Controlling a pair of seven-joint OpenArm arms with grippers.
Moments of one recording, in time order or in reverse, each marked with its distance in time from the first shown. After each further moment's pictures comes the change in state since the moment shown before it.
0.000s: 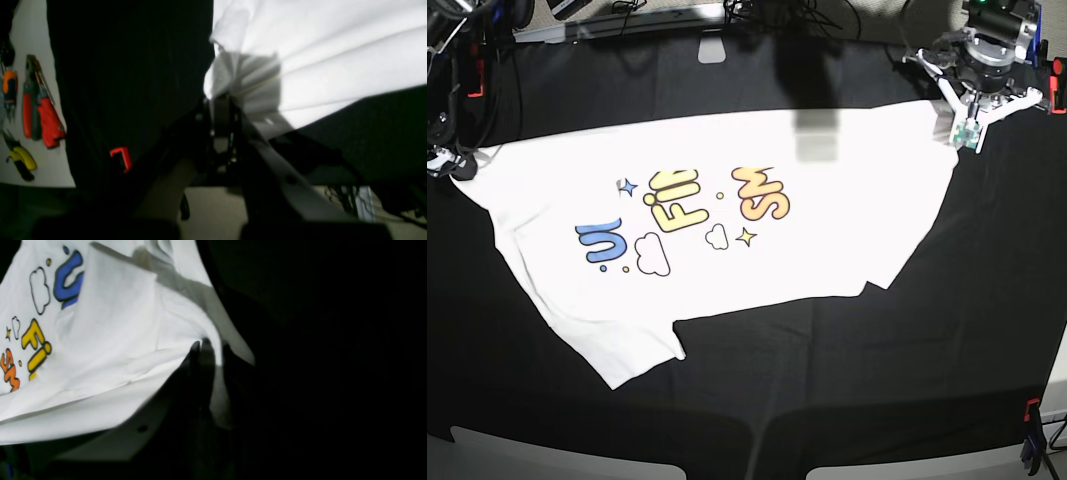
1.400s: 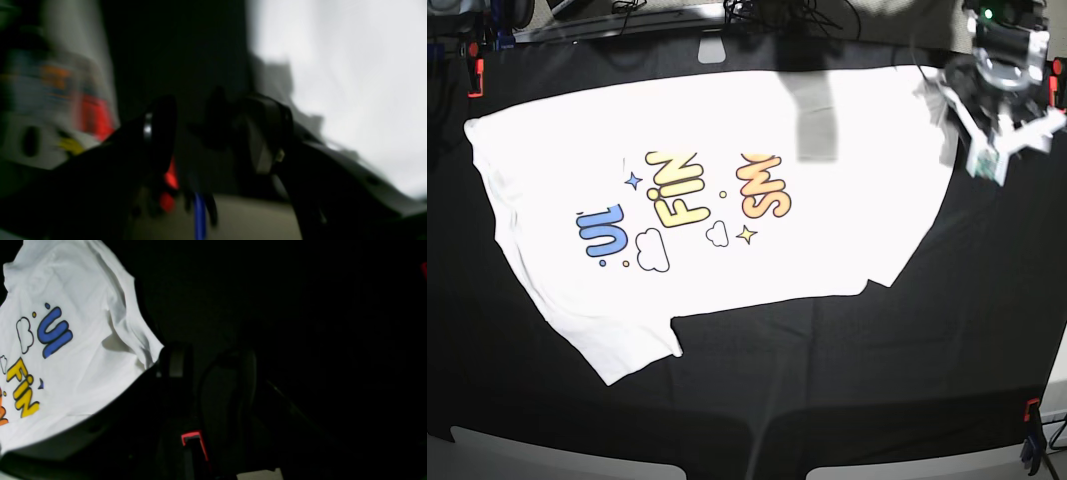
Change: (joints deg) left arm -7.0 -0.3 -0.1 4.9 6.7 1.4 4.7; right arm -6.2 9.4 11.1 0.1 6.3 0.0 -0.3
